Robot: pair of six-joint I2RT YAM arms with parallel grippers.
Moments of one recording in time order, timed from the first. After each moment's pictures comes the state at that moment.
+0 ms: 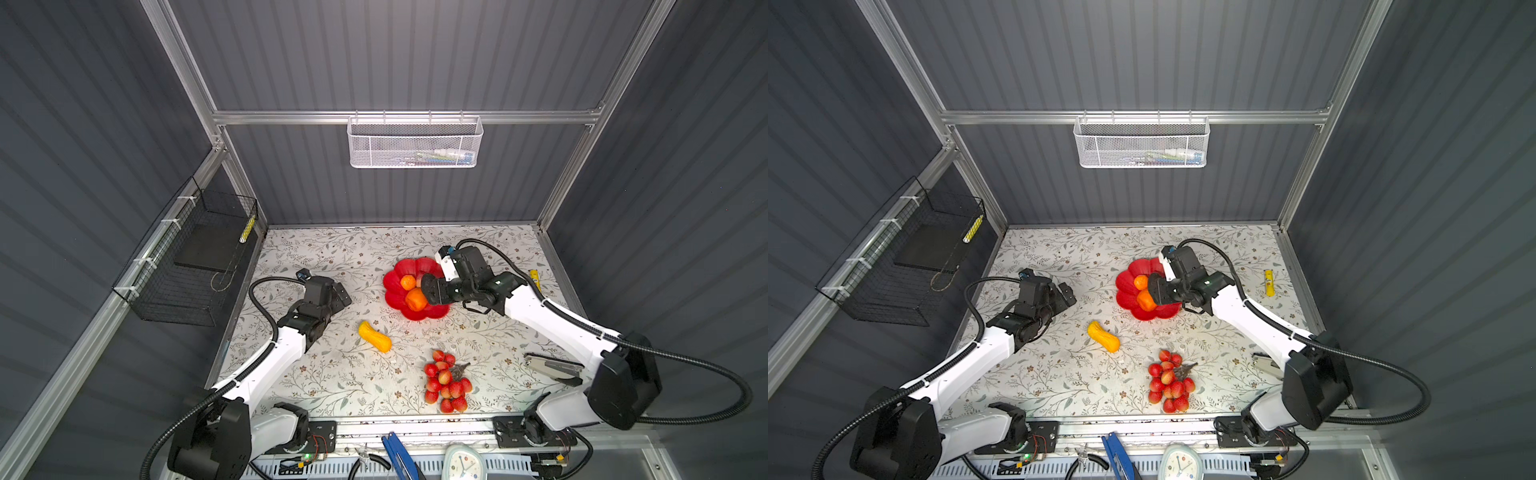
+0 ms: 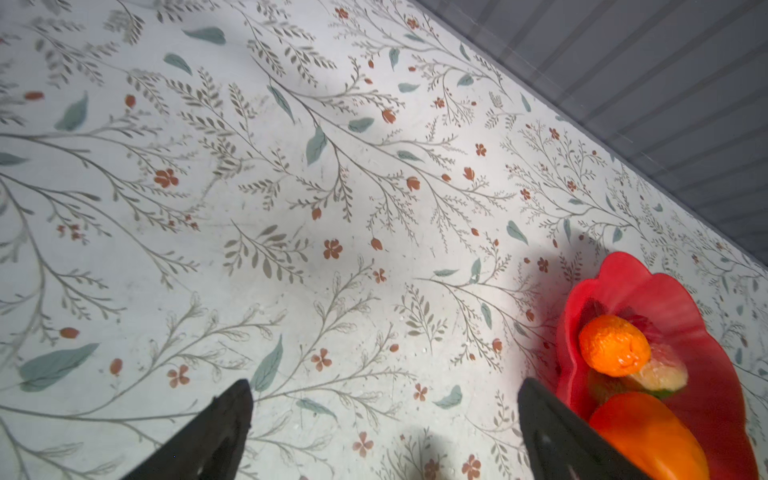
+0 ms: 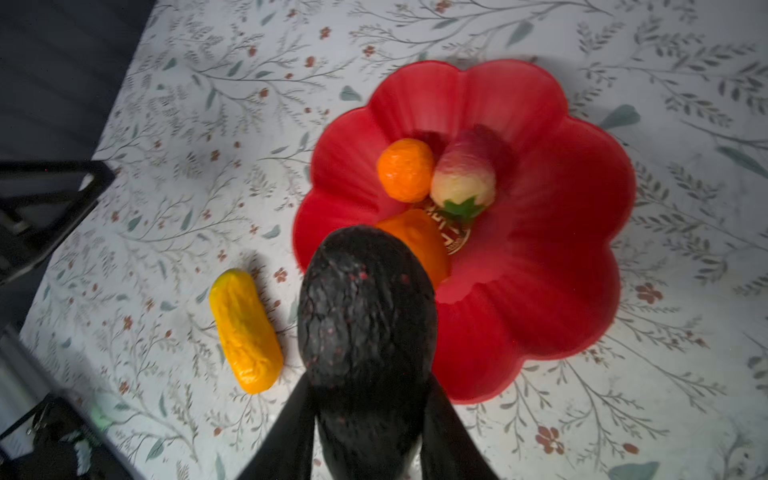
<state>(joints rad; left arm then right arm) -0.35 1.19 0.69 -0.24 -0.22 -0.72 0.57 1.50 1.15 -0.51 -0.12 0.37</state>
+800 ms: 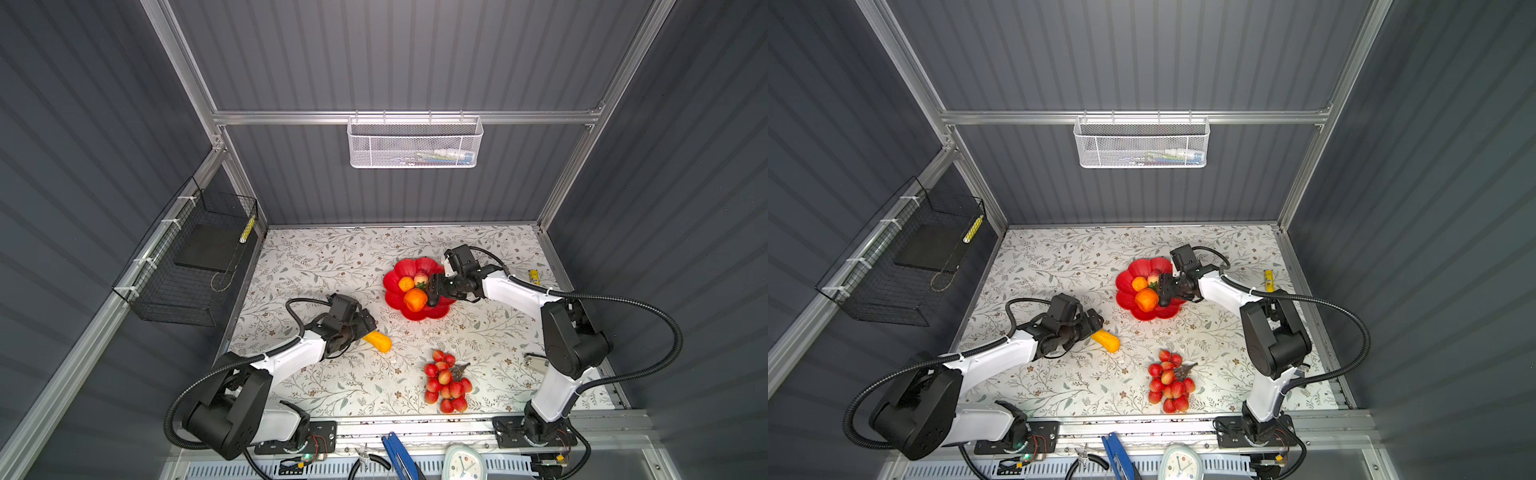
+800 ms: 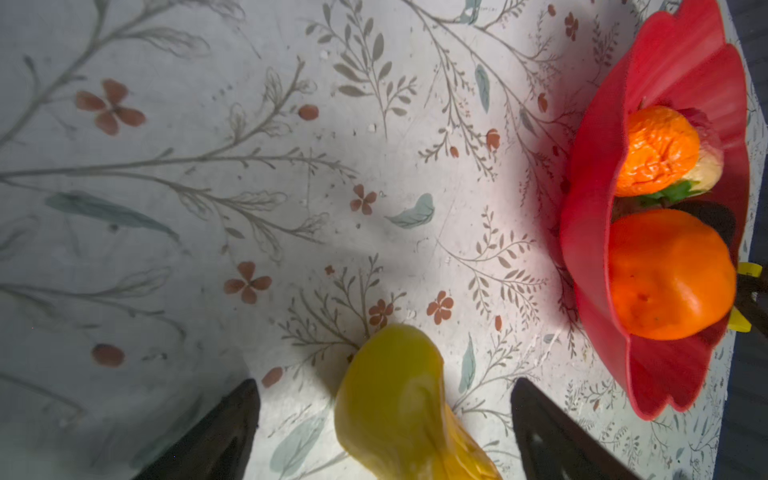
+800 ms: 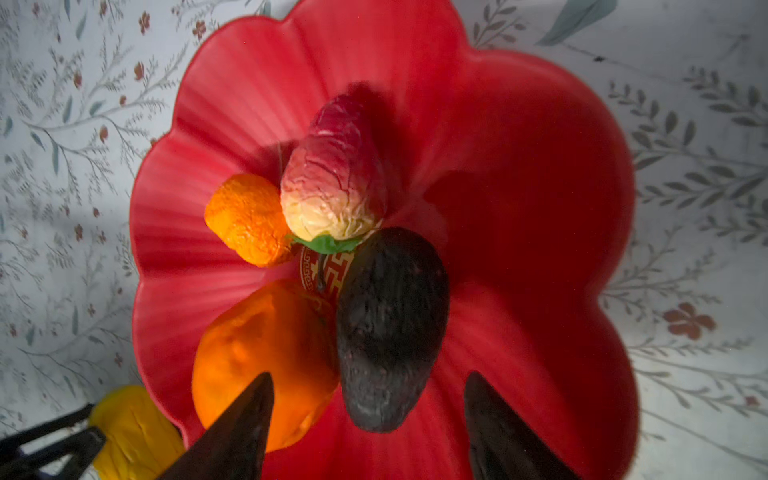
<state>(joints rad) -0.52 1.36 0.58 -0.15 0.03 -0.93 0.45 1.78 1.20 -0.39 -0.15 0.50</state>
